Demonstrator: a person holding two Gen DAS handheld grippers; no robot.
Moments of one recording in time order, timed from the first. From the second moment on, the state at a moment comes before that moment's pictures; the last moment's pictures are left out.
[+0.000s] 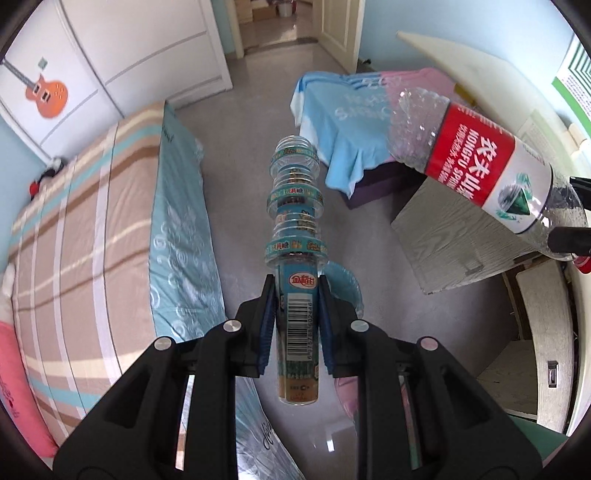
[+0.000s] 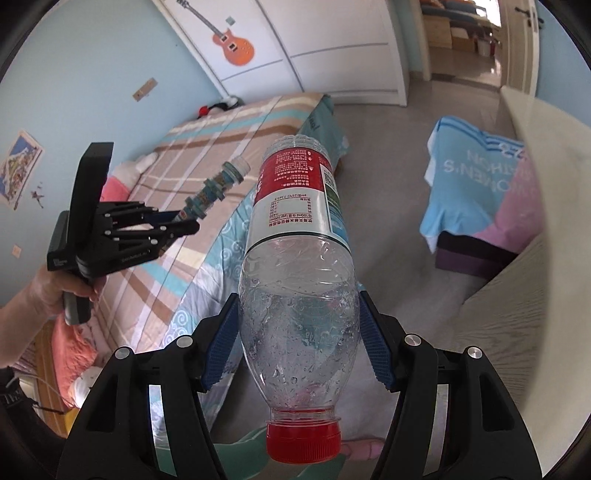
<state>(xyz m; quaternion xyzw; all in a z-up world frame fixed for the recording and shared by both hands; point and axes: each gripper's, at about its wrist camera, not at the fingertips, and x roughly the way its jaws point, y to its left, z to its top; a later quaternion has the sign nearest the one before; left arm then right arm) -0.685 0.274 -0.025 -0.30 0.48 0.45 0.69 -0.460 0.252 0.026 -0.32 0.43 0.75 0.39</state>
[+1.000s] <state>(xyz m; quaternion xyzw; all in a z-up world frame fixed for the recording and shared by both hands) -0.692 0.303 -0.403 -0.49 0.58 0.33 0.56 -0.546 0.288 -0.384 -0.42 0.61 0.57 0.35</state>
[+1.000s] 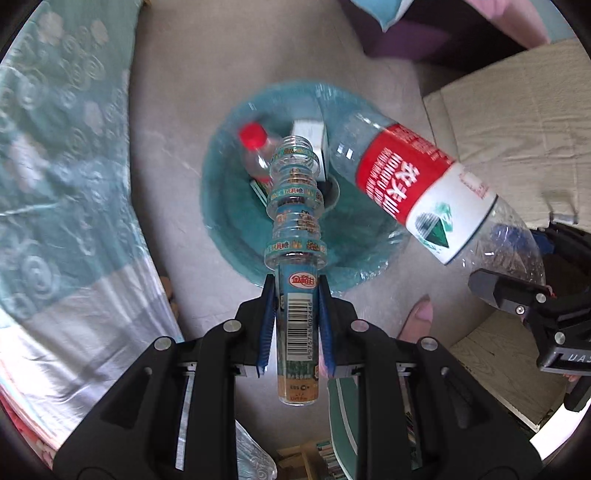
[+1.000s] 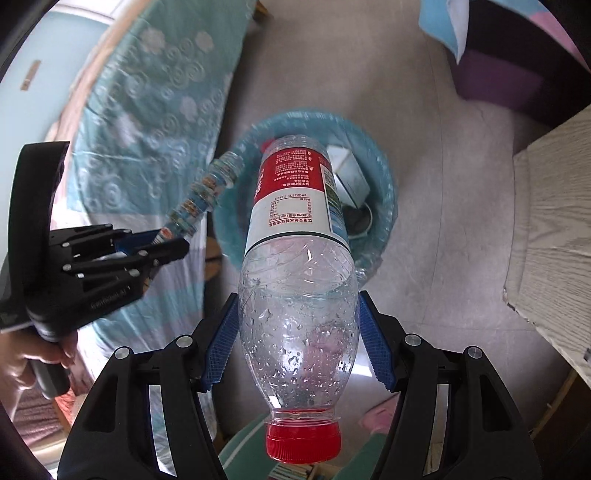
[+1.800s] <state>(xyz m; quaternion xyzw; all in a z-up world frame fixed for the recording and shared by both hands) -0.673 0.307 -0.440 -0.45 0.61 0.31 0.58 -0.549 0.300 -0.446 -0.42 0.65 0.53 0.35</state>
